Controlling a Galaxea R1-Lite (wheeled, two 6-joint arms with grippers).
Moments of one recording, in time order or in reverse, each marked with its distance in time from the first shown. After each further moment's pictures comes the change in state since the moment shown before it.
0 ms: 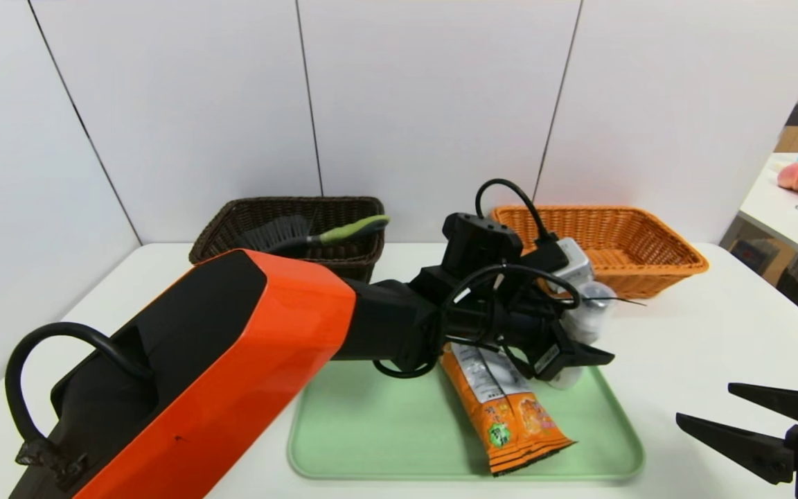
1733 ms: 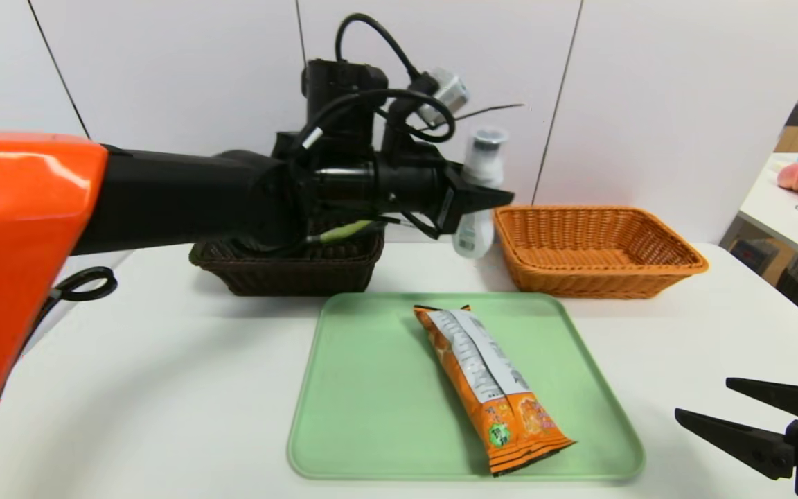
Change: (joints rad) left arm 0.238 -0.313 -0.012 0.152 0.033 -0.065; right arm 0.003 0.005 -0.009 -0.007 0.011 -0.001
